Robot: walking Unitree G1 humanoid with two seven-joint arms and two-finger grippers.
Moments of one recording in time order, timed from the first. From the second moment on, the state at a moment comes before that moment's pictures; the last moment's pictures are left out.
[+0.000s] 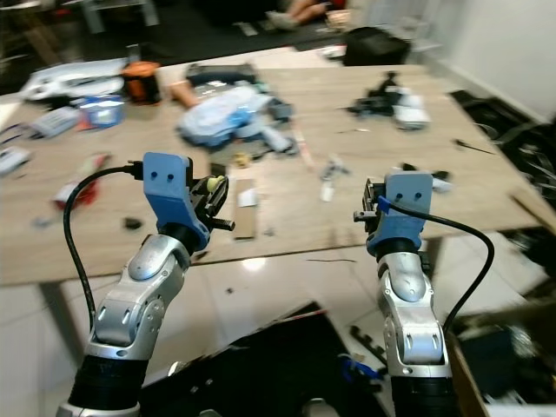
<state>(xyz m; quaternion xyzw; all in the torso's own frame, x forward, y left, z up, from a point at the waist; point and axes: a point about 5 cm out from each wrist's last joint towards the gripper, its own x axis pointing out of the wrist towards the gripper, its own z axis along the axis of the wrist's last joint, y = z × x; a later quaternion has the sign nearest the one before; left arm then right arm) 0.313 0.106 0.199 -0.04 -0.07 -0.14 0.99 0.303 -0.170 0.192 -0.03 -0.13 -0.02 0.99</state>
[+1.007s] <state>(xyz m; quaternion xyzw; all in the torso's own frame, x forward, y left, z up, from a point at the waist) 0.310 0.109 0.191 -0.04 -0.06 -0.15 0.99 0.305 -0.165 0.181 -0.01 -0.08 0.00 1.00</state>
